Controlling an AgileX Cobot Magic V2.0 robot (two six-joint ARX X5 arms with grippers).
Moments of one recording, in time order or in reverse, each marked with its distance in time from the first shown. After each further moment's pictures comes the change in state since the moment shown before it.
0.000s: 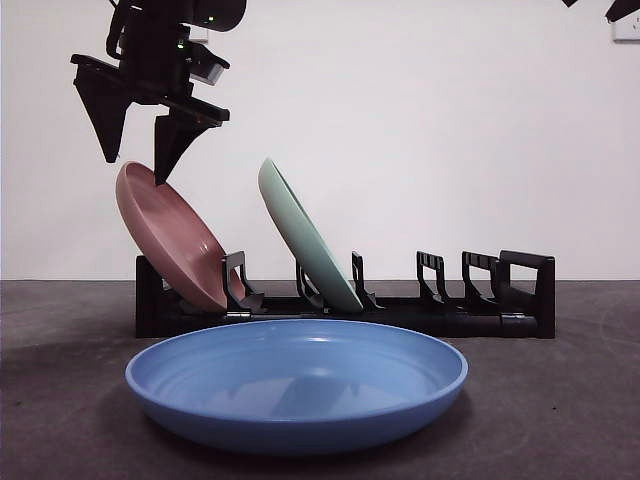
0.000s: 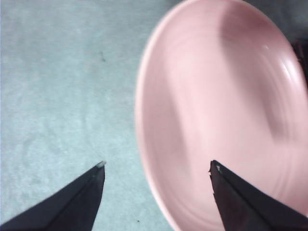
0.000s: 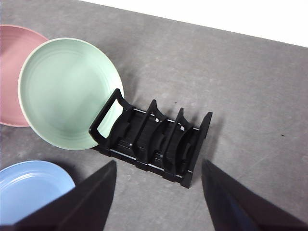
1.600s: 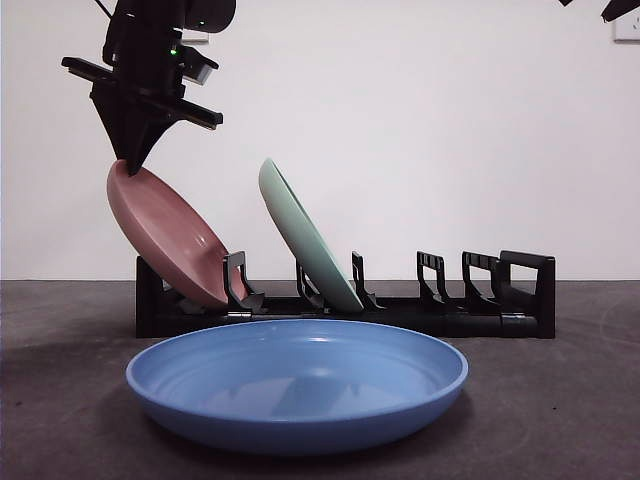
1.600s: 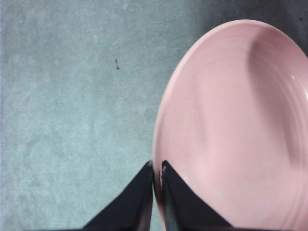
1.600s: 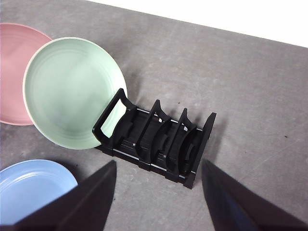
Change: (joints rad) left arm 0.034 0.006 0.002 0.043 -0.006 -0.027; right arm 0.008 0.000 0.000 0.000 0.000 0.000
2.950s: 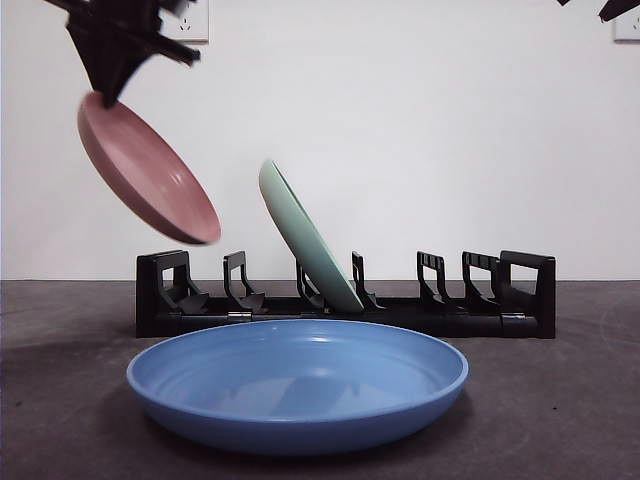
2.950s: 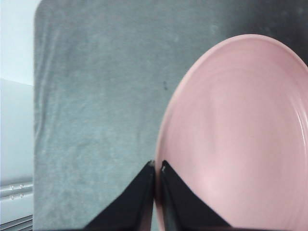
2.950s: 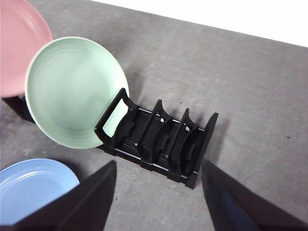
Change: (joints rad) left arm 0.030 -0.032 0.211 -0.118 -0.085 0.004; right arm 0.011 0.000 0.000 -0.001 0.001 0.000
